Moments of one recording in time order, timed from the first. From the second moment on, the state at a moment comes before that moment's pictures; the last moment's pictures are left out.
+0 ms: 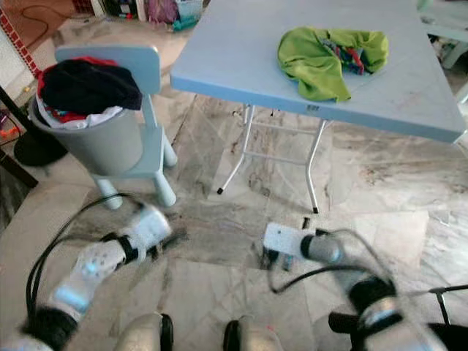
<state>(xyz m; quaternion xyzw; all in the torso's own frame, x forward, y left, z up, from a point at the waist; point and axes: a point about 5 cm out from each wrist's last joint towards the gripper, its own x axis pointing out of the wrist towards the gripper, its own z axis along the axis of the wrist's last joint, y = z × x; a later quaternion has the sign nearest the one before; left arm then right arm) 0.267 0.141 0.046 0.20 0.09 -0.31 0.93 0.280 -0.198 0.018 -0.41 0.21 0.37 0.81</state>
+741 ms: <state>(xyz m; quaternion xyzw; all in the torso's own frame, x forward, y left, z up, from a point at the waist) 0.268 0.157 0.048 0.00 0.09 -0.14 0.99 0.253 -0.208 -0.001 -0.05 0.22 0.01 0.97</state>
